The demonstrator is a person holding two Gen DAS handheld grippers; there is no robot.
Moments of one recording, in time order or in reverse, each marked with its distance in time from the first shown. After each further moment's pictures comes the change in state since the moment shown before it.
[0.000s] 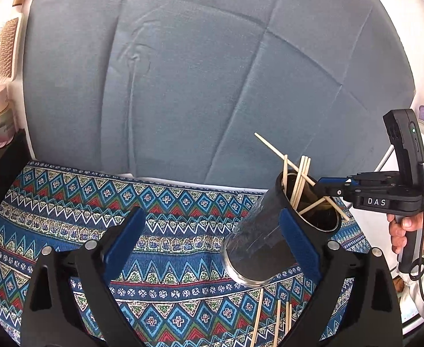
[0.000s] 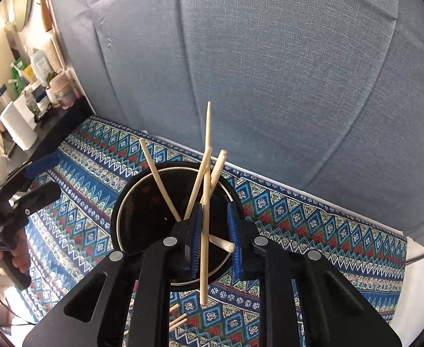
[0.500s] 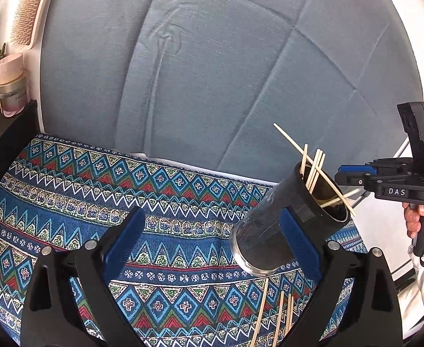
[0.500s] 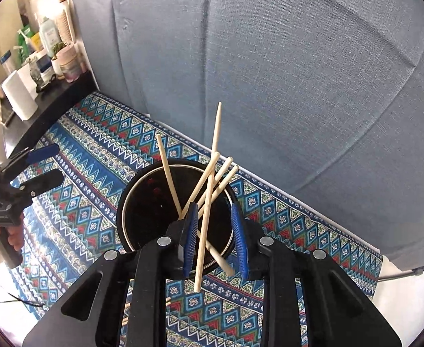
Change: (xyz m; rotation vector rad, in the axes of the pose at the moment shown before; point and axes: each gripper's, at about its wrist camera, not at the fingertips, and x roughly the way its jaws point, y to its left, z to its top) left arm -0.005 0.023 -0.010 -0.090 0.033 0.007; right arm -0.012 0.015 0.016 -0.147 0.088 -0.042
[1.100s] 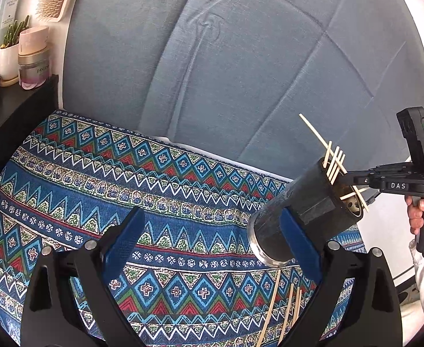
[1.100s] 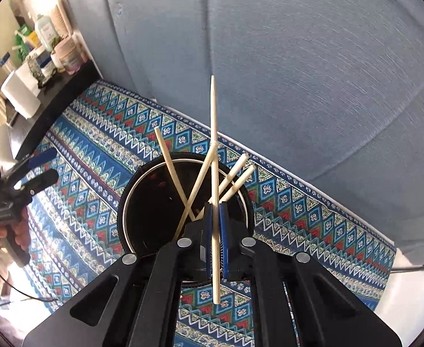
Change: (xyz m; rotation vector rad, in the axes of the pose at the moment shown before) left arm -0.004 0.027 -0.011 -0.084 0.035 0.036; right arm 0.017 -0.008 0.000 0.068 0.081 0.087
